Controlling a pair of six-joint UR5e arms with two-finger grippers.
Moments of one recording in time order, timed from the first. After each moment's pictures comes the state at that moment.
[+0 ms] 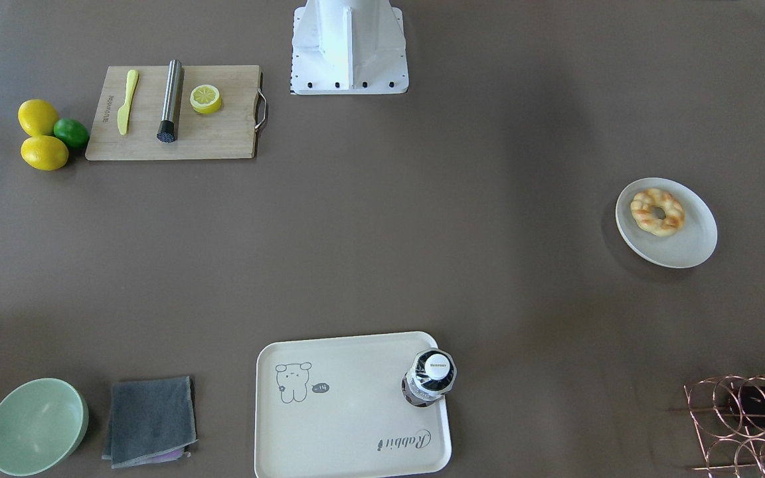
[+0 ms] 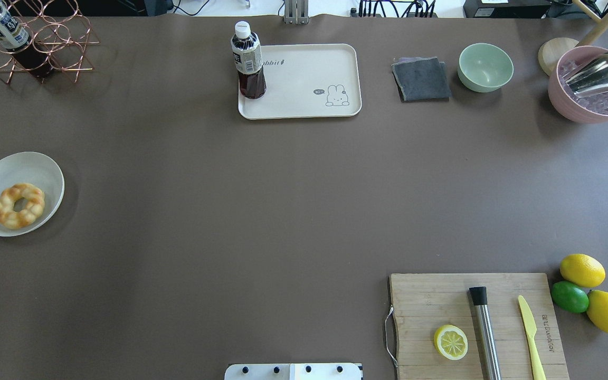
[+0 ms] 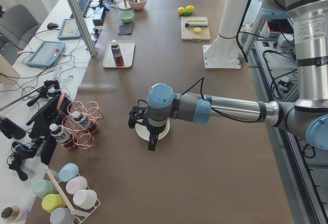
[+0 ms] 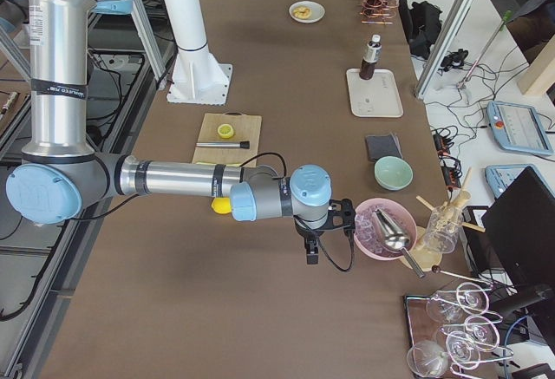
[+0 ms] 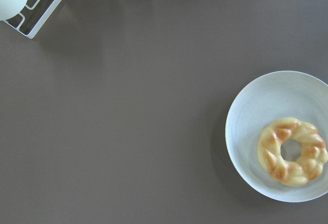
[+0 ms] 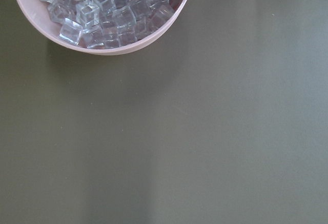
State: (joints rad) left arm -1.56 -1.38 -1.86 -1.67 -2.34 -0.03; right arm 1.54 -1.65 1.63 -1.38 2.36 0.08
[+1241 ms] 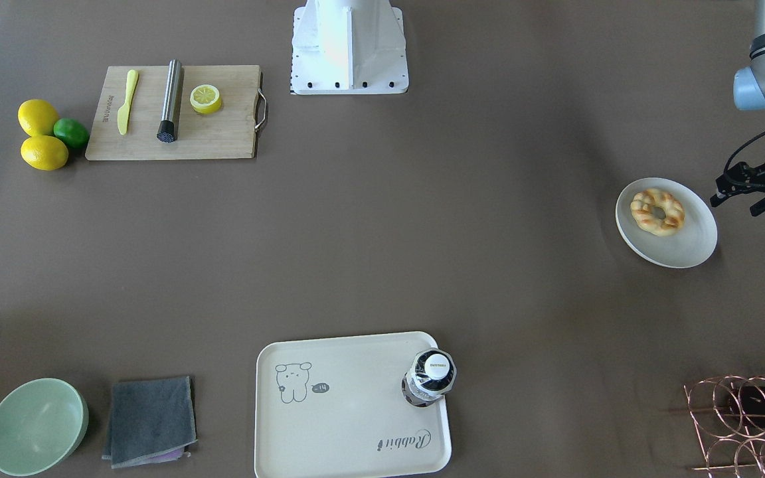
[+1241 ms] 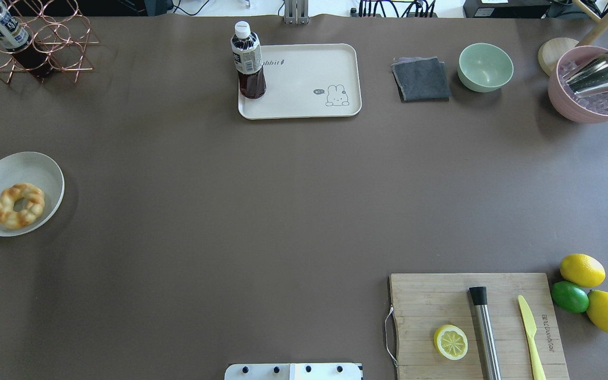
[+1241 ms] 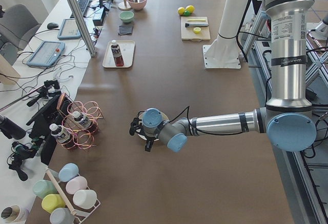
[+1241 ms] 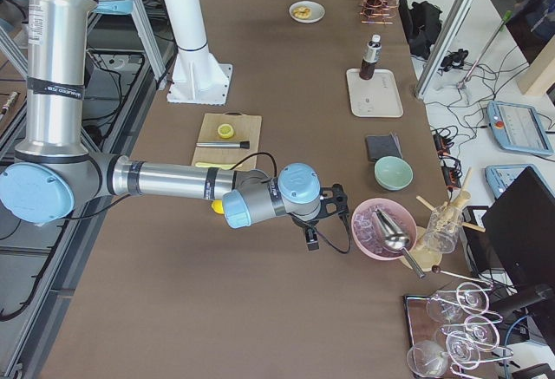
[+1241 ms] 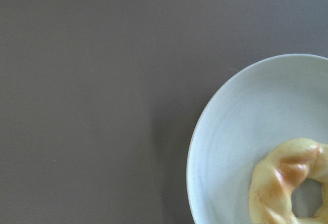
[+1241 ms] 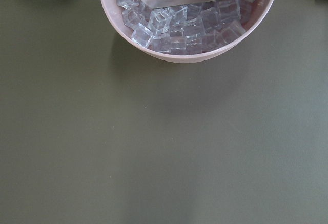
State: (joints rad) left arm -1.20 -1.48 -1.42 -2.36 -2.35 -0.43; right arm 1.51 -1.70 1.63 -1.17 2.45 0.09
